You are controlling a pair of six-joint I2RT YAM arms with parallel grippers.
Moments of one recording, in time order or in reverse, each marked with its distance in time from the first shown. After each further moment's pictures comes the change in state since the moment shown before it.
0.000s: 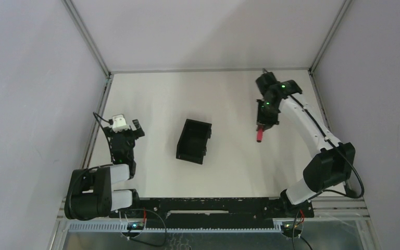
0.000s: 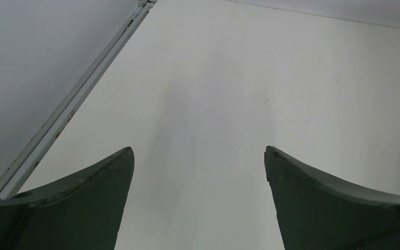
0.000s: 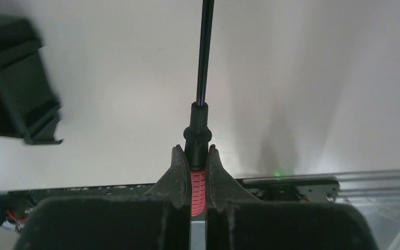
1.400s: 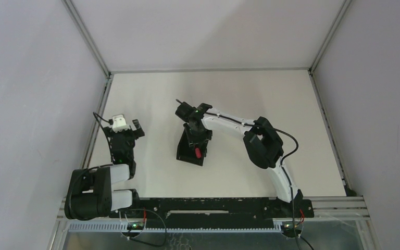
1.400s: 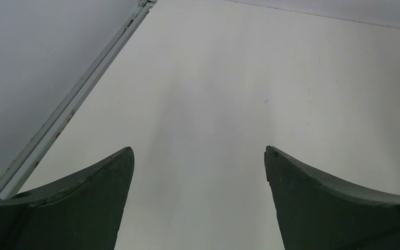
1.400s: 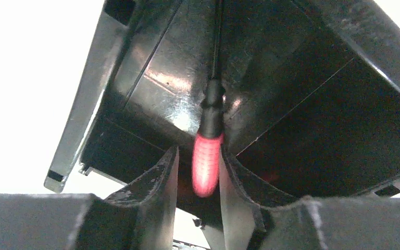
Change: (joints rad) left arm 0.000 0.000 0.000 0.000 0.000 0.000; right arm 0.611 0.649 0.320 0.335 -0.056 0.143
